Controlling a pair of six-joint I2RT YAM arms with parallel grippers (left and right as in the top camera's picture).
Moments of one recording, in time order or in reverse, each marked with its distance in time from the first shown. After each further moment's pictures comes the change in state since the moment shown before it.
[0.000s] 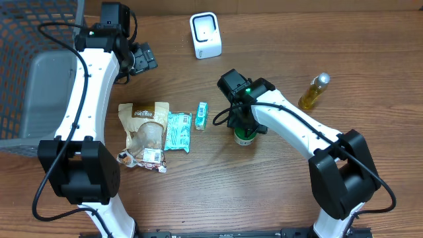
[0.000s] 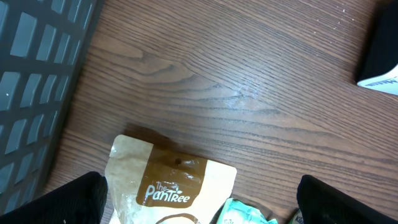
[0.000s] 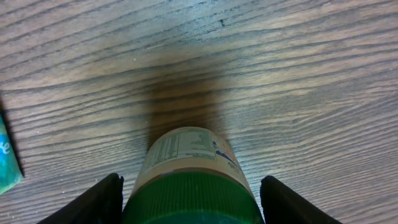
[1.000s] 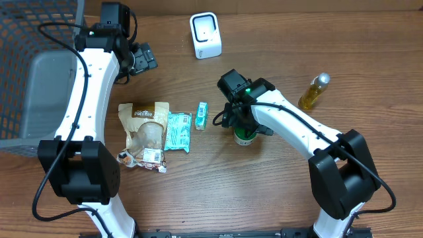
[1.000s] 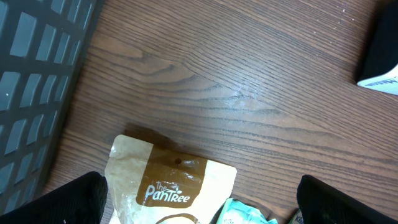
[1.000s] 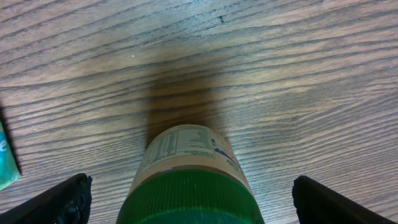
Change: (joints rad) left arm 0.000 0.000 0.000 0.000 0.000 0.000; right arm 0.000 0.000 0.000 -0.005 -0.003 -0.001
